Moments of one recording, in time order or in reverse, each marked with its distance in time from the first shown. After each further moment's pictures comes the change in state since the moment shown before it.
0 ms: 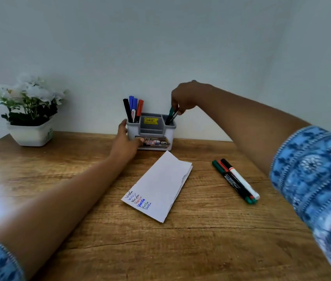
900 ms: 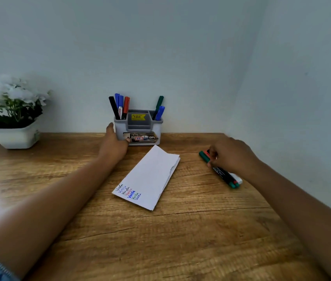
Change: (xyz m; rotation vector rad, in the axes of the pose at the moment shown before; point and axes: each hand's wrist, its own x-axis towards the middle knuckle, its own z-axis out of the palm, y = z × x) left_hand -0.016 0.006 -0.002 0.155 -0.017 -0.041; right_hand -0.177 -0.018 0.116 0.473 0.030 0.396
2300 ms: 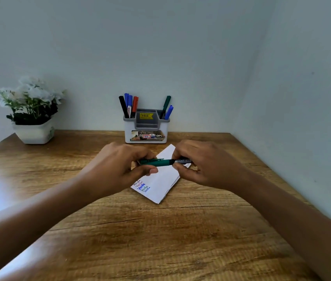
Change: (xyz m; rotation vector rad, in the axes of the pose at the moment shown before) left_hand -0.120 0.038 -0.066 0.549 -0.296 0.803; right_hand -0.047 -0.062 -0.017 0.271 0.349 -0.799
